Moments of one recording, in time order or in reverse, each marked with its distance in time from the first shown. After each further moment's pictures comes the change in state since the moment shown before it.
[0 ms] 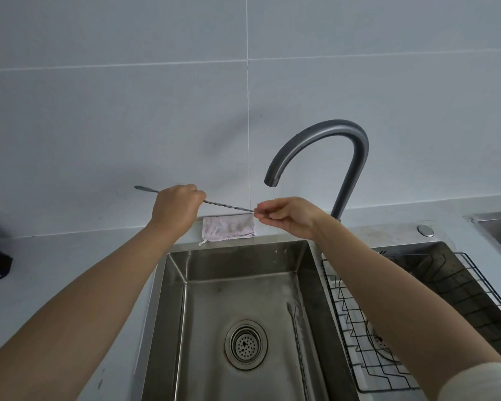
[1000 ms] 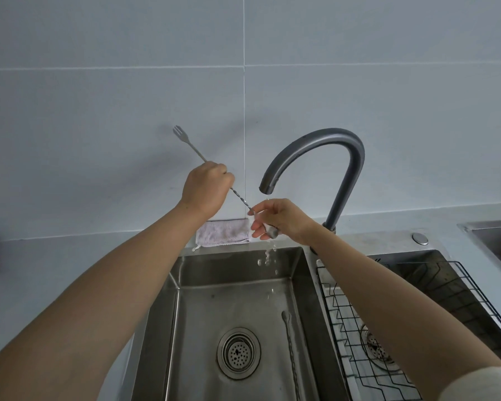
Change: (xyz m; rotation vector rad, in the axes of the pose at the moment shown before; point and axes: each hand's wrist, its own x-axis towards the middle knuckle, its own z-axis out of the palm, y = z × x) left_hand 0.050 0.042 -0.020 -0.061 0.100 0.149; right_hand 0.002 -0.004 0.005 -0.634 -0.049 -0.232
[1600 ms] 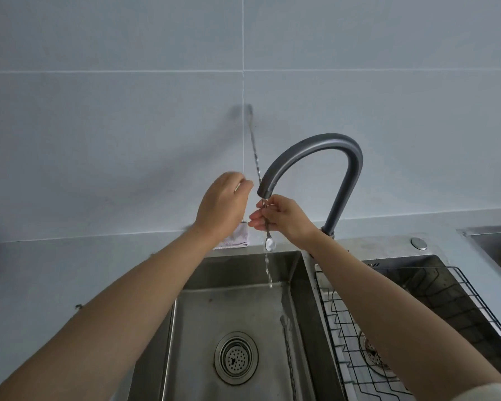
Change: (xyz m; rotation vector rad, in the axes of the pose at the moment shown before) left_hand -0.010 0.034 0.011 -0.229 0.225 -0.063; right_hand 0.003 0.006 -0.001 0.178 0.124 -0.087
